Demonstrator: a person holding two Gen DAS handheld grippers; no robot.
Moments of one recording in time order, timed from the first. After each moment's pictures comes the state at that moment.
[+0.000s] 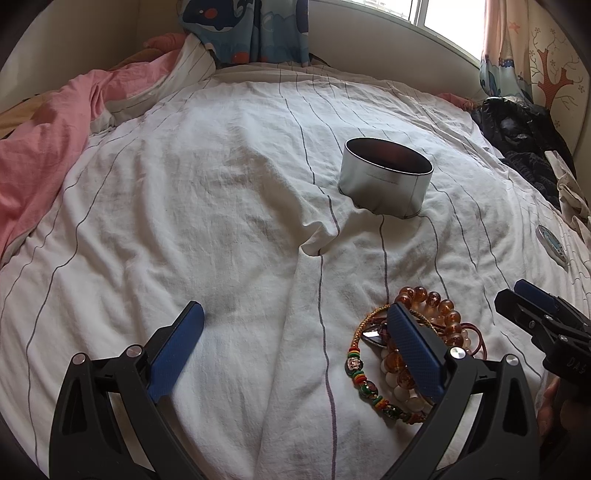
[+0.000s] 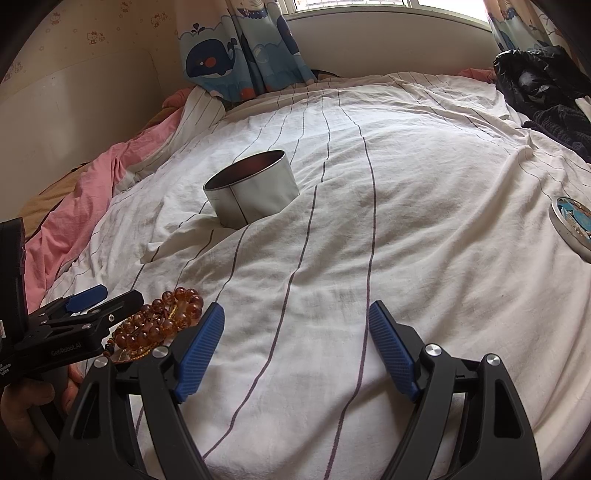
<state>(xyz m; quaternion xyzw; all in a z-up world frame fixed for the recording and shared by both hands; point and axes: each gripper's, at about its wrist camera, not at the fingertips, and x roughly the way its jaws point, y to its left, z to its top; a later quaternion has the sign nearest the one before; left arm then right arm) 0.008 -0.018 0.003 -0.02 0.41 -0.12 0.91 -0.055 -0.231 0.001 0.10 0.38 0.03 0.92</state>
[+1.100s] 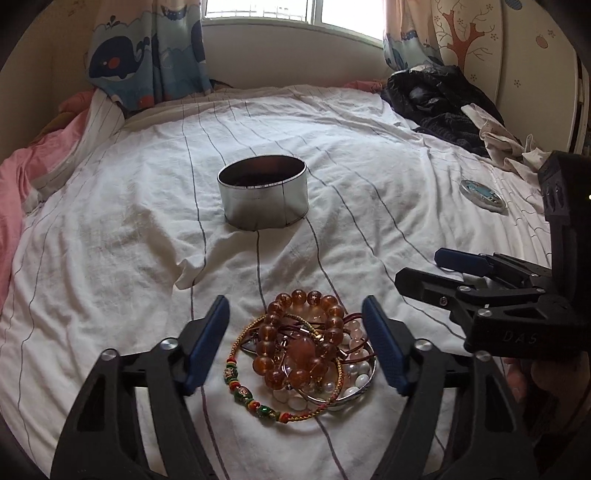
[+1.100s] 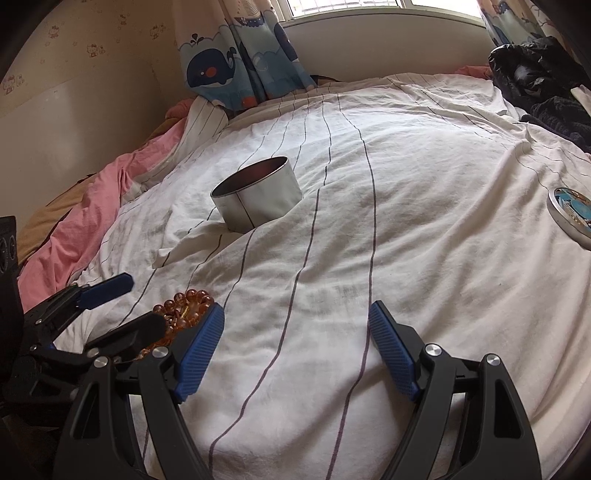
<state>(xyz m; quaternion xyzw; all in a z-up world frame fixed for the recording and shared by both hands) -0.017 -0.073 0.023 0.07 0.37 -0.26 0.89 -0.065 -0.235 0.004 0.12 0.37 0.04 0.92</state>
